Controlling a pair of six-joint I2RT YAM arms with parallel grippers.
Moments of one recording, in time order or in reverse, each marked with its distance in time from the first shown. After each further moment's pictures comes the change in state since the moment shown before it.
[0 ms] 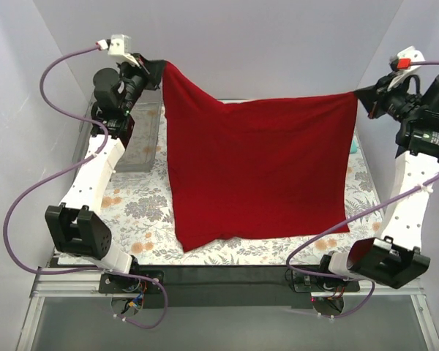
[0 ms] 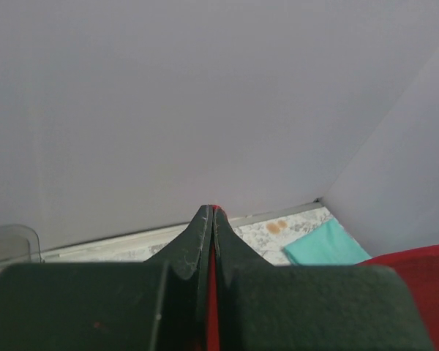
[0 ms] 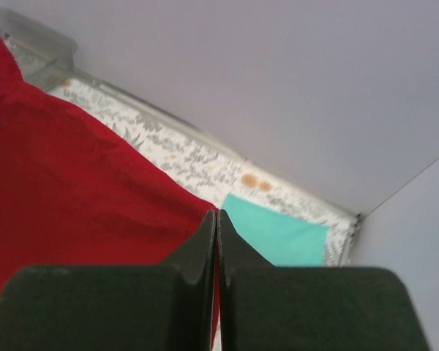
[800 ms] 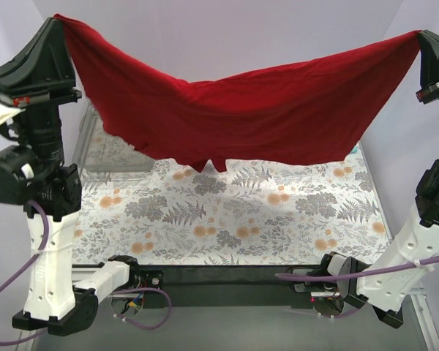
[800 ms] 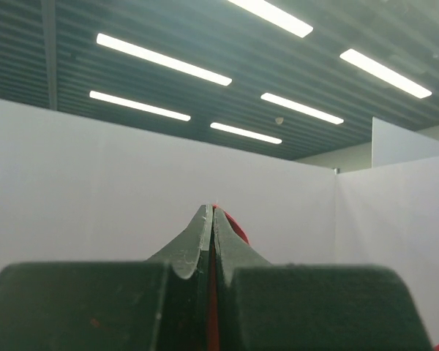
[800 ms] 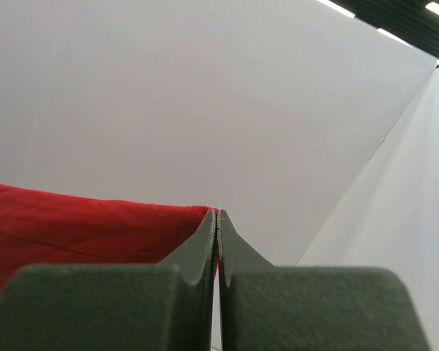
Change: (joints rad) left arm 0.005 -0.490 0.157 0.225 -0.157 0.007; right arm -0.090 -0.137 0.659 0.048 0.135 0.263
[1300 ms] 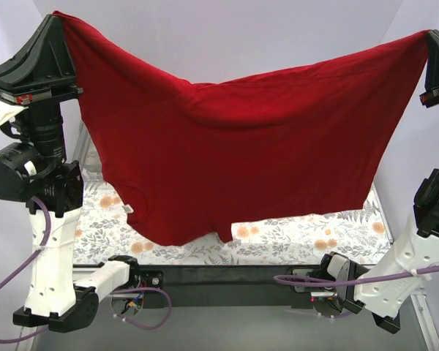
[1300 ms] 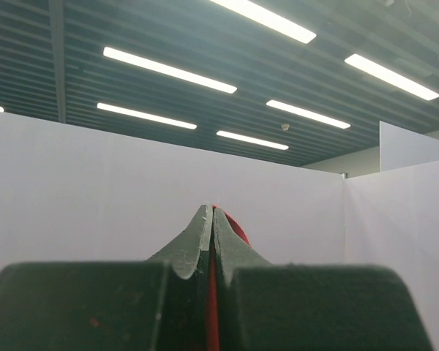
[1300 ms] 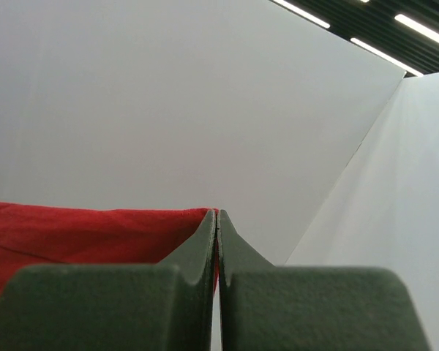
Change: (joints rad) left arm 0.000 -0.008 -0.009 0.049 -0.007 0.032; right arm 0.000 -0.031 0.015 -0.003 0.064 -0.001
